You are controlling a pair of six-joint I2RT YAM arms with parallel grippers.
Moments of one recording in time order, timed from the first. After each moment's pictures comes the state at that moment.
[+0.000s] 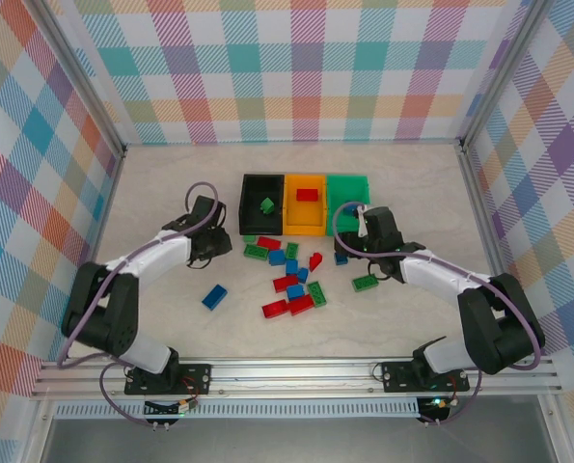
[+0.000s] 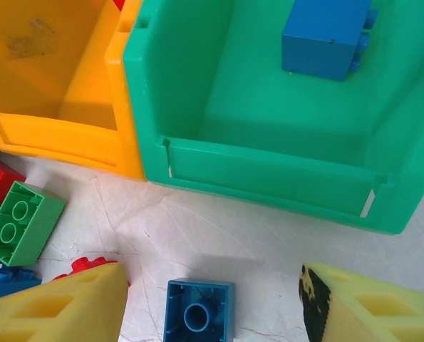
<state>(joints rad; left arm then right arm) -0.33 1.48 0.90 -0.46 -0.09 -0.60 0.43 1.40 0.68 -0.05 -0.05 0.32</state>
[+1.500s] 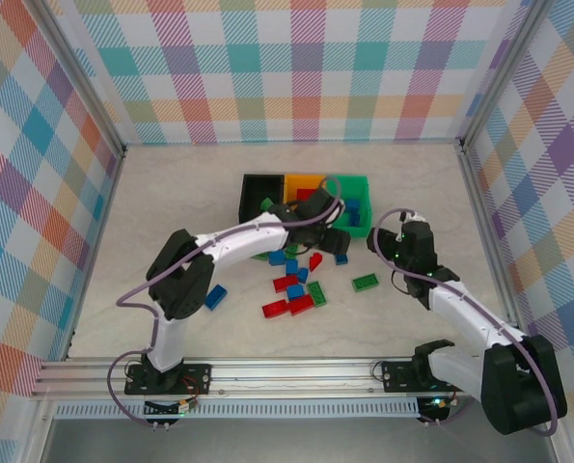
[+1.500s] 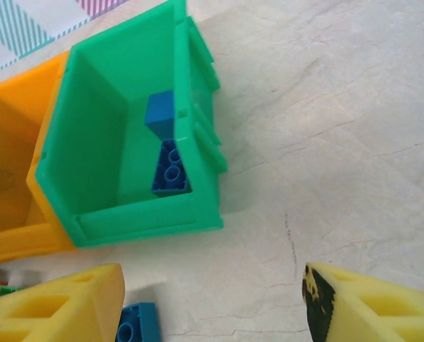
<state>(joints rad) -0.88 1.97 1.53 -0.50 0.05 -0.40 0.24 1.07 0.47 0.01 0.03 0.52</state>
